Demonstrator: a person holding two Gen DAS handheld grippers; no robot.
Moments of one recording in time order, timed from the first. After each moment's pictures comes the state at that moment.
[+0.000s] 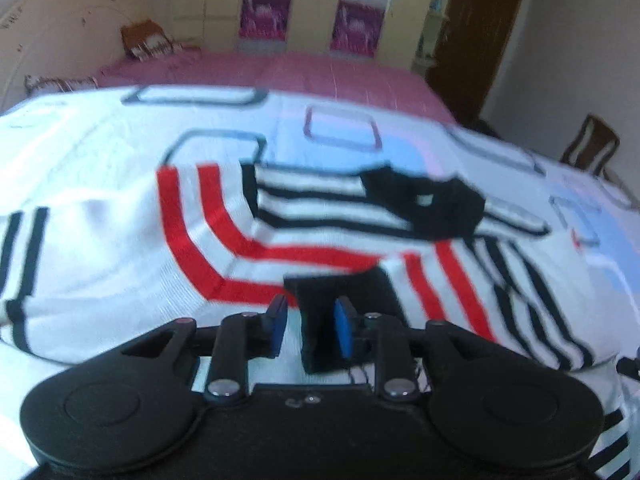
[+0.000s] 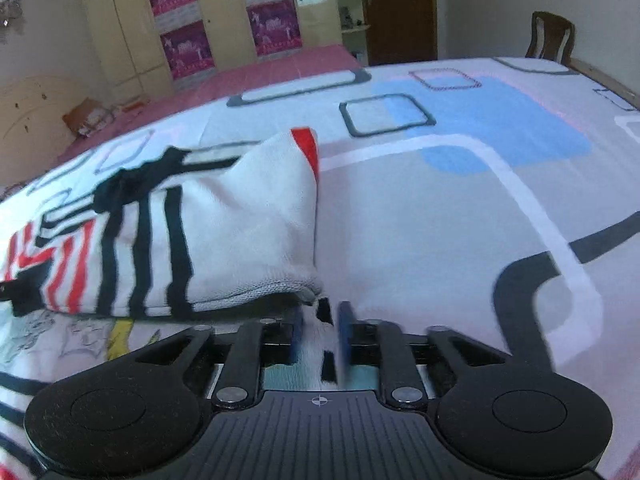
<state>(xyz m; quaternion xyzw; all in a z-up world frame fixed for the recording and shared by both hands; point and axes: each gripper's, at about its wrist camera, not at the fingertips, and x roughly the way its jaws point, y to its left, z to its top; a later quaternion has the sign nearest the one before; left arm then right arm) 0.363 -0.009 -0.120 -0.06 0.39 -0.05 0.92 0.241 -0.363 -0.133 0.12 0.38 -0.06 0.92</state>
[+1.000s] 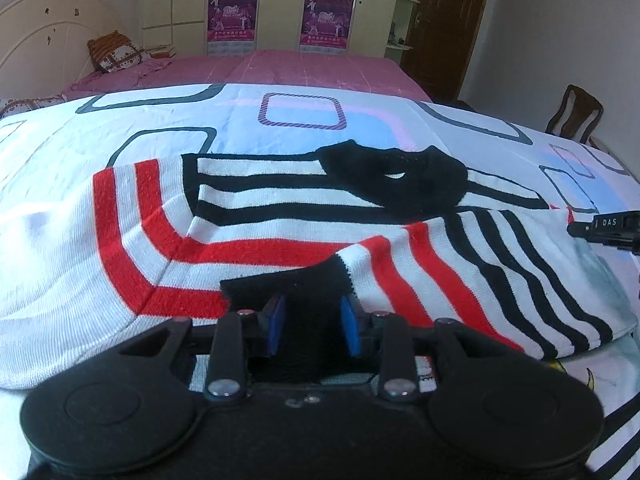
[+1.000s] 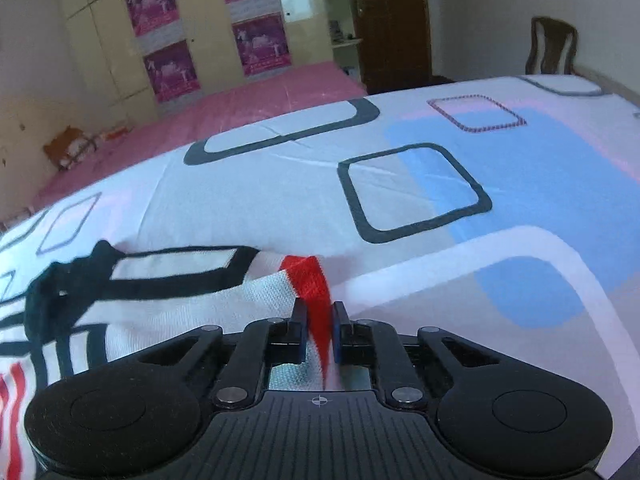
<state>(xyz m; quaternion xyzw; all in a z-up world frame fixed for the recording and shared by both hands) 0.384 -0.044 -0.153 -0.02 0.40 -0.08 0.91 0.407 -0.398 -0.166 0.11 0.38 -0.07 0.92</state>
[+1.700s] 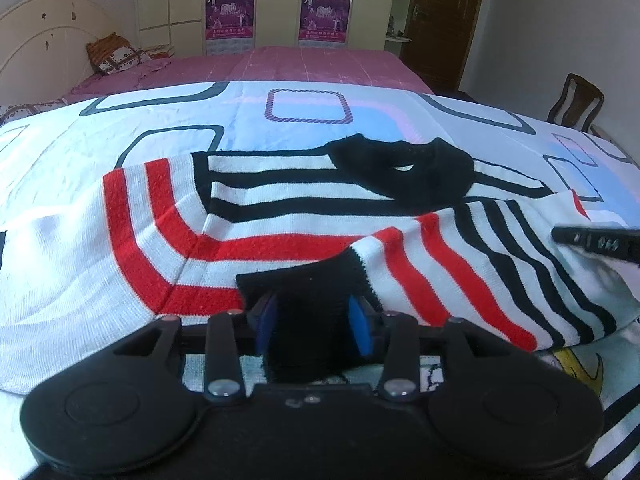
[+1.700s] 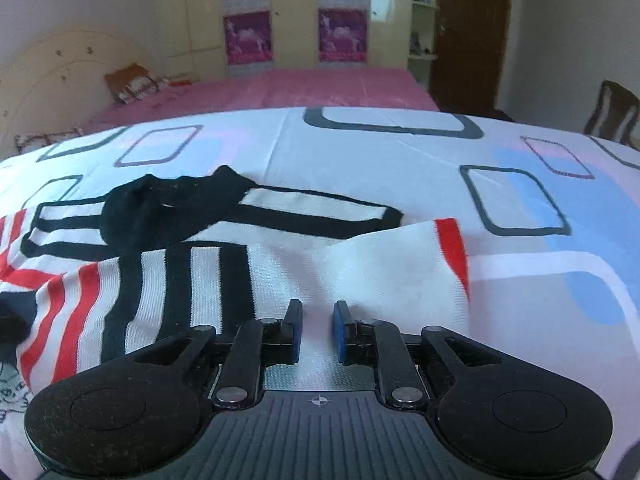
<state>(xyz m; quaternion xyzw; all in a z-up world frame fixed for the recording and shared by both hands) 0.383 -0.036 -0.154 0.00 0.41 -0.08 0.91 0.384 -0.299 -0.158 0.02 0.38 0.00 0.92</state>
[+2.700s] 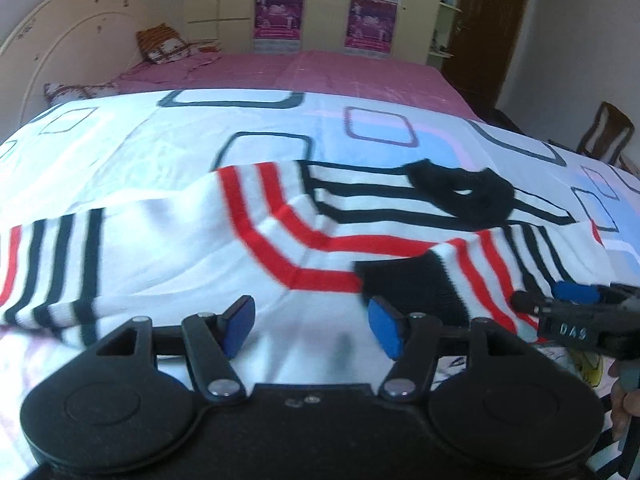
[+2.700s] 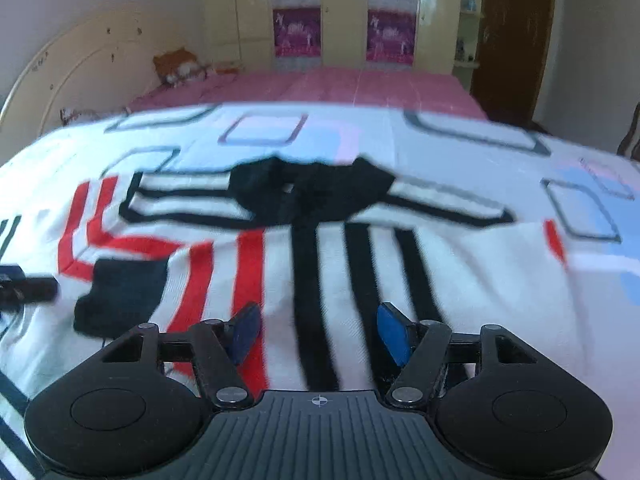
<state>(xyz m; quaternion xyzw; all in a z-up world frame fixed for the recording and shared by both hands) 0.350 0.037 -0.116 -0.03 0.41 -0.02 0.91 0.355 -0.192 -0.162 -0.01 0.41 0.06 0.91</state>
